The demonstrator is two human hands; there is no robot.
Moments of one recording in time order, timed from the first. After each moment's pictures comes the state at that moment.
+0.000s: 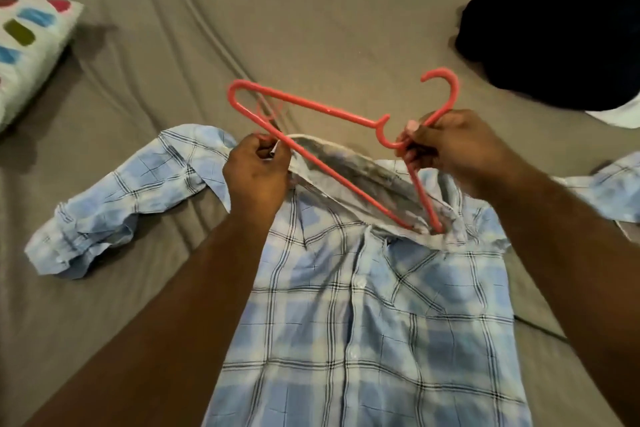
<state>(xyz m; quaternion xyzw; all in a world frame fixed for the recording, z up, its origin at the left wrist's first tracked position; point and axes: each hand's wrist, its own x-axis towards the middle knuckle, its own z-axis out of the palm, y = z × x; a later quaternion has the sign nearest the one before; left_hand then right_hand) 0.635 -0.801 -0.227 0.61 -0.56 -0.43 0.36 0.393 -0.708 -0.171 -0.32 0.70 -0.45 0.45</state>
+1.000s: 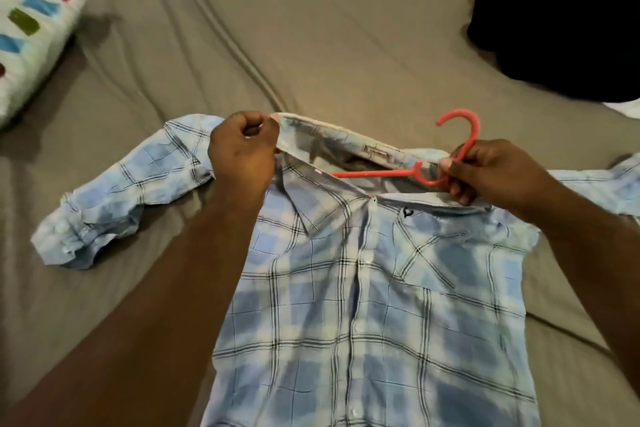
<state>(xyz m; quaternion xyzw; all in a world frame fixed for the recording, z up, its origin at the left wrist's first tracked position) 0.646 -0.817 -0.212 0.60 -0.52 -0.46 0.41 0.365 -0.661 -0.198 -0.37 0.79 -0.28 0.40</state>
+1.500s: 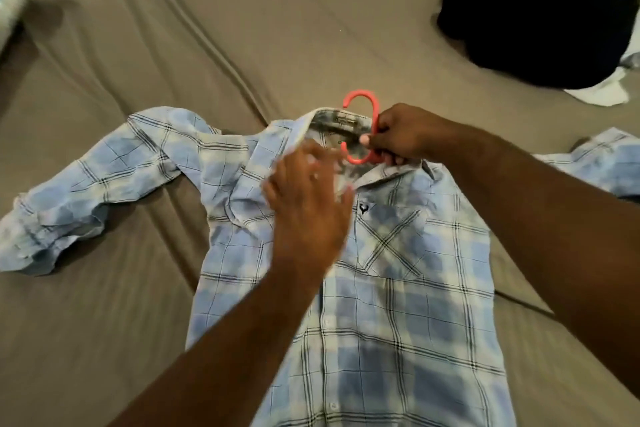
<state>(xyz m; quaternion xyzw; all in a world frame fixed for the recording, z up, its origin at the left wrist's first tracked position) 0.606 -0.698 -0.234 0.45 -0.85 -0.11 0.24 0.390 -0.737 -0.200 -0.45 0.79 -0.10 0.41</state>
